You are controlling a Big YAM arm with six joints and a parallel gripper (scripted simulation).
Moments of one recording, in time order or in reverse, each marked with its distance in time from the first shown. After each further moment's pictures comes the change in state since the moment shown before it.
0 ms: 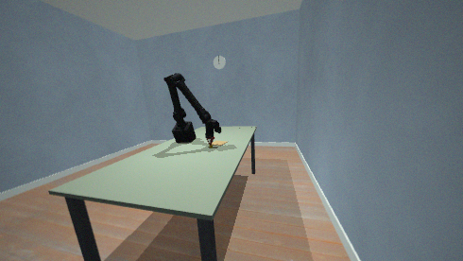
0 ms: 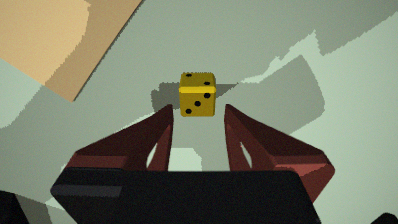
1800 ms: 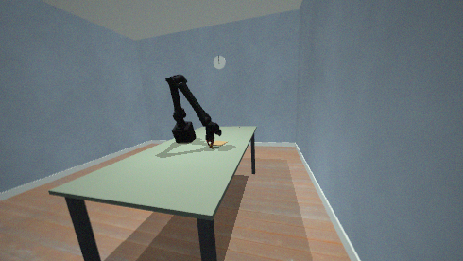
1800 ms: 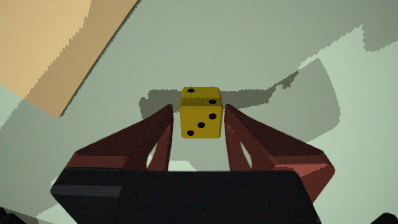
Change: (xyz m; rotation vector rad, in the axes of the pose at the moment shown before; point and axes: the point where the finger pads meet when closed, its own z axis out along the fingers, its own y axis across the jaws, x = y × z) arm 0.000 0.002 0.023 -0.003 0.002 -0.005
